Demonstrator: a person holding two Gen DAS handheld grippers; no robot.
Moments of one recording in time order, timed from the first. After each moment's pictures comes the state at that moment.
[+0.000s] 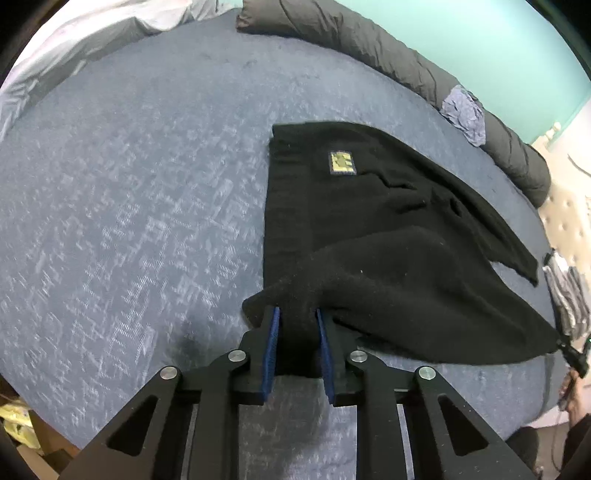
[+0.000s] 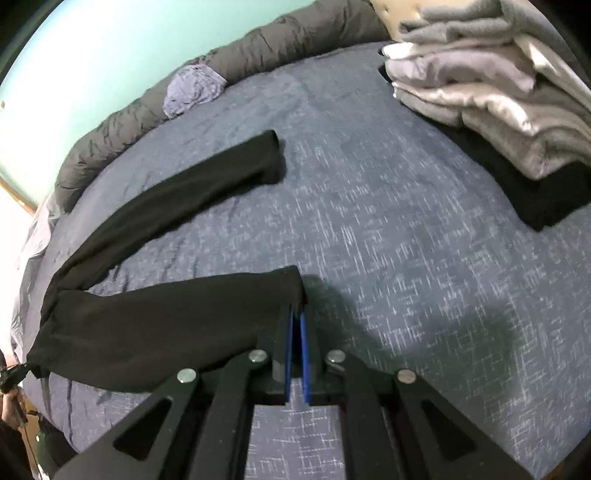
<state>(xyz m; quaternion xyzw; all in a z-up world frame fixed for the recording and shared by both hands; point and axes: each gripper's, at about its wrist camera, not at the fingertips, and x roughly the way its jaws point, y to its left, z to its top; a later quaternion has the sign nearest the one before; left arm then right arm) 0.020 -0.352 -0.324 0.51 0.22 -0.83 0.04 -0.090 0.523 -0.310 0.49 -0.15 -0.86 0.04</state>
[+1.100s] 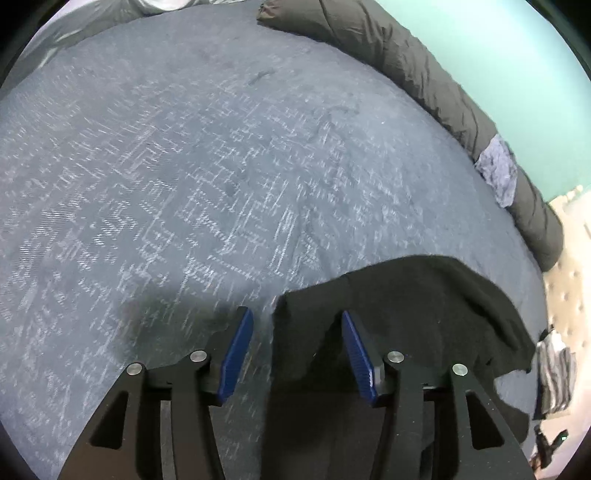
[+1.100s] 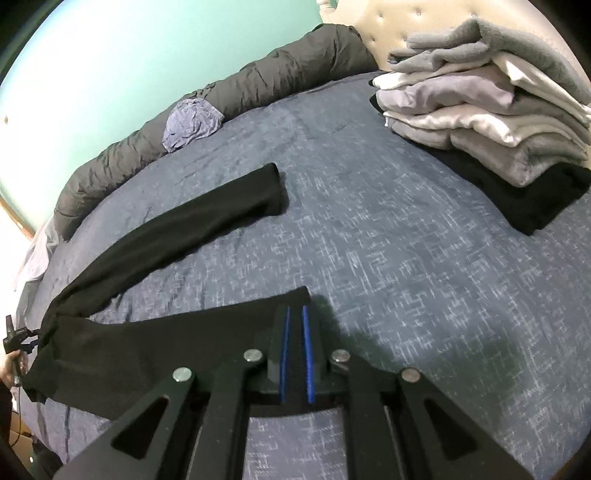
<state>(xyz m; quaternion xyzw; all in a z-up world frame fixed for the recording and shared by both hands) -0.165 -0.445 -0.359 0.48 0.29 -0.83 0.06 -0.080 0.511 -0.300 0.42 -0.15 -0.89 0.01</state>
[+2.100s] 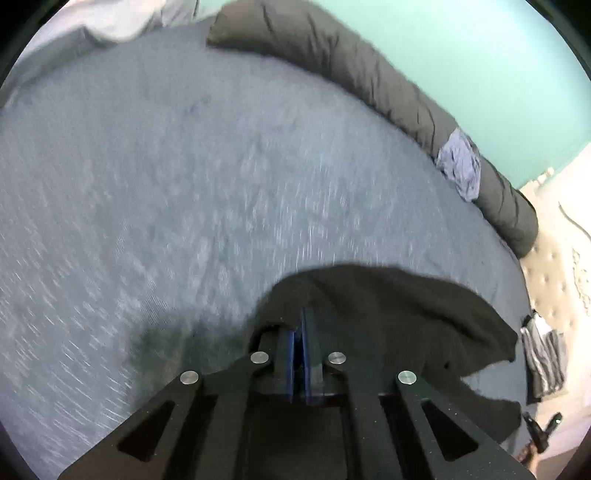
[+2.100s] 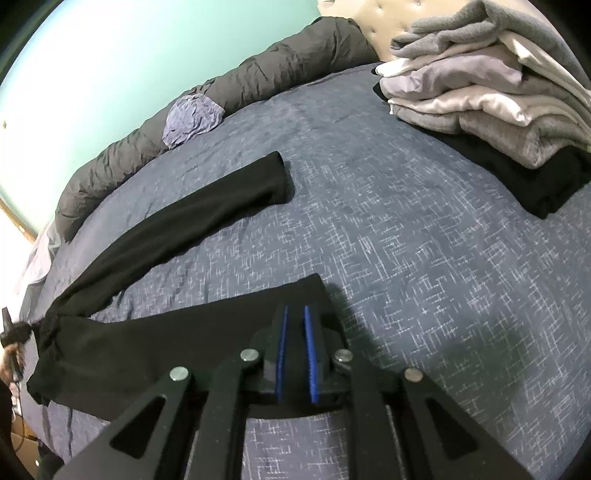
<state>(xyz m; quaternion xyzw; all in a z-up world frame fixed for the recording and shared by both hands) -0.183 -0.407 -0.308 0.44 0.25 -0.86 0.02 -0.082 0.505 -0.313 0.42 -0.17 -0.89 0.02</state>
